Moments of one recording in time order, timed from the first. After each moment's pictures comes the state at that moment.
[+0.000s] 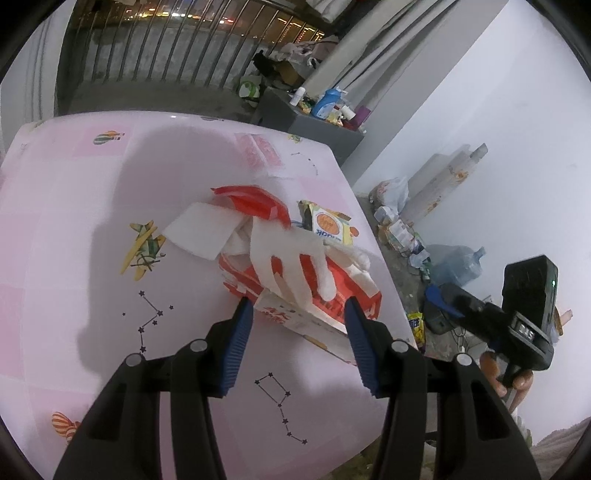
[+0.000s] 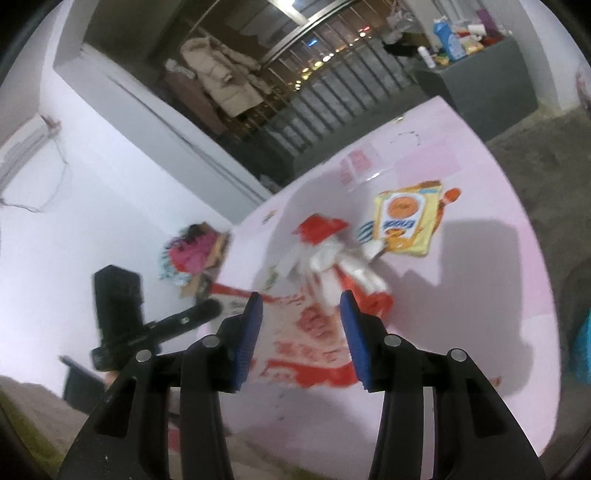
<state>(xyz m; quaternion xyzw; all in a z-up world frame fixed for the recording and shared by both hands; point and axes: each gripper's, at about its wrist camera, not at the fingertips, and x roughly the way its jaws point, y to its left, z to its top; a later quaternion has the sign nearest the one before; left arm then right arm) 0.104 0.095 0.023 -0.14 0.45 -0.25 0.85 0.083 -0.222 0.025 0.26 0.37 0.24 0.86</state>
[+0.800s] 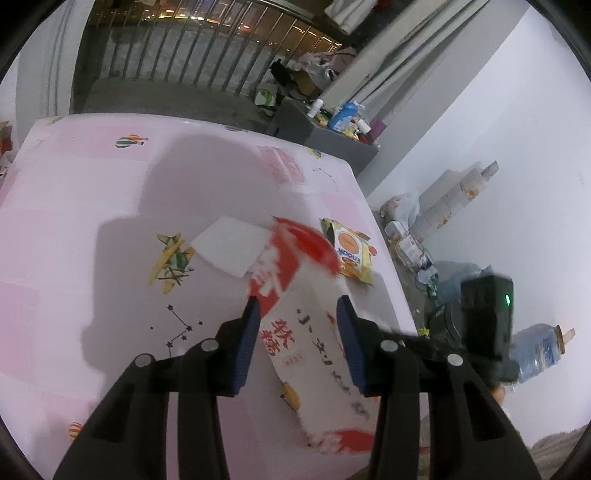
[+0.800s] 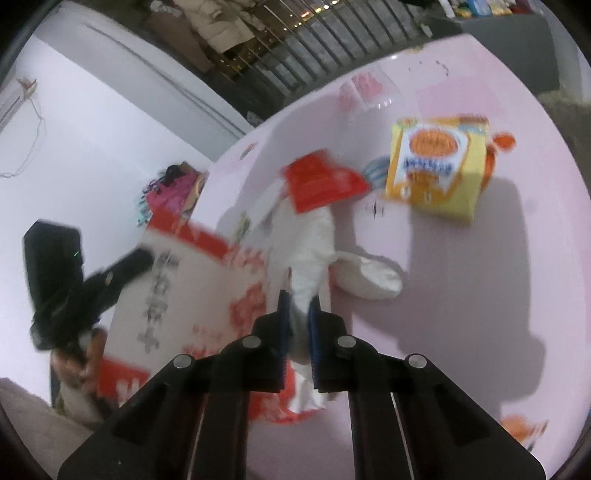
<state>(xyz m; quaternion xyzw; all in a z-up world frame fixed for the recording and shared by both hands) 0.112 0.117 0.025 -0.16 0.44 -0.22 0.86 0.108 -0.179 -0.027 0.23 0.48 0.27 0.80</state>
